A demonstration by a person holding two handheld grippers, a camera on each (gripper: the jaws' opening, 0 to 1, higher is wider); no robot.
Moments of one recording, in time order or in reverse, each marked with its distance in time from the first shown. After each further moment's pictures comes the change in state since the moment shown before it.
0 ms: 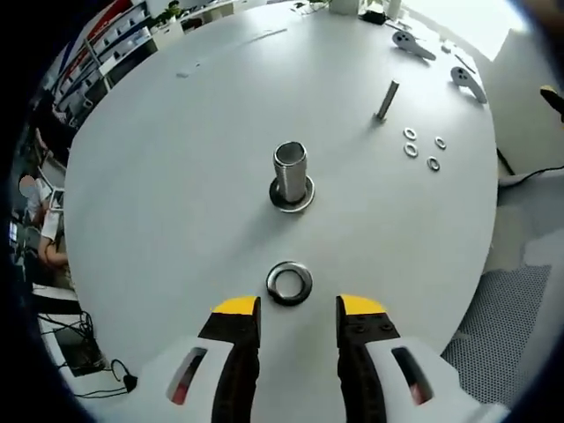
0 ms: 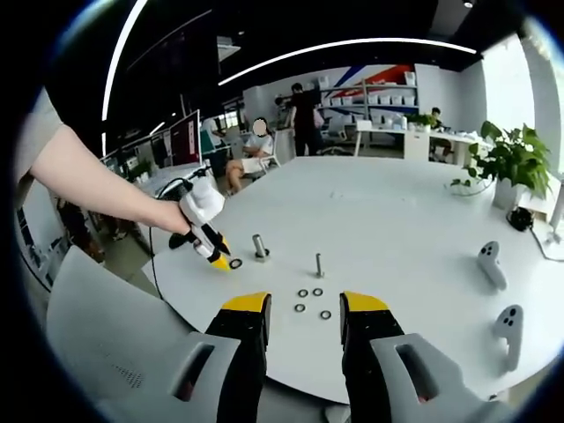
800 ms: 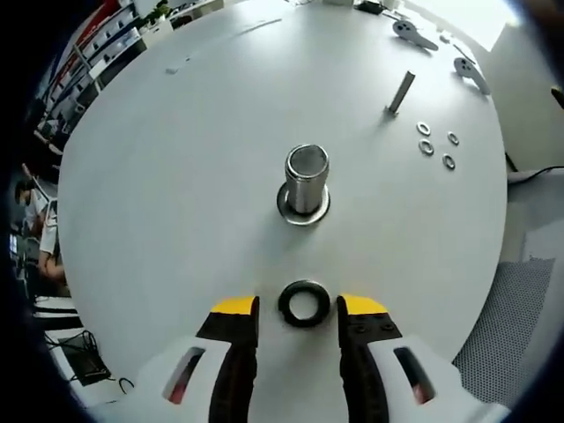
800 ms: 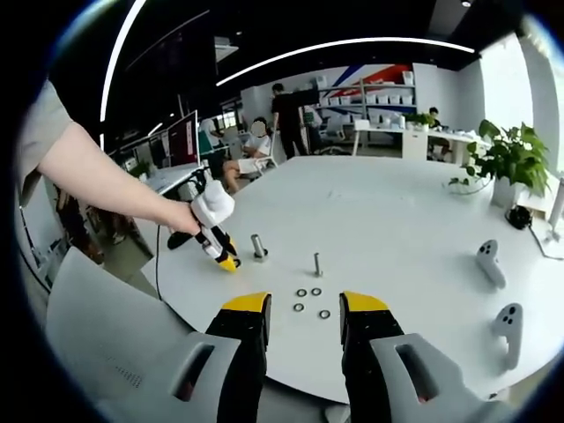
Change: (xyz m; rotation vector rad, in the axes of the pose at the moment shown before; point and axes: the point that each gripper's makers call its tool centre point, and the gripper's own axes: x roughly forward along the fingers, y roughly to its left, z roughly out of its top) left arm 0.005 -0.008 0.006 0.043 0.046 -0.002; right arm 0.000 -0.002 0.000 0.008 -0.001 -0.002
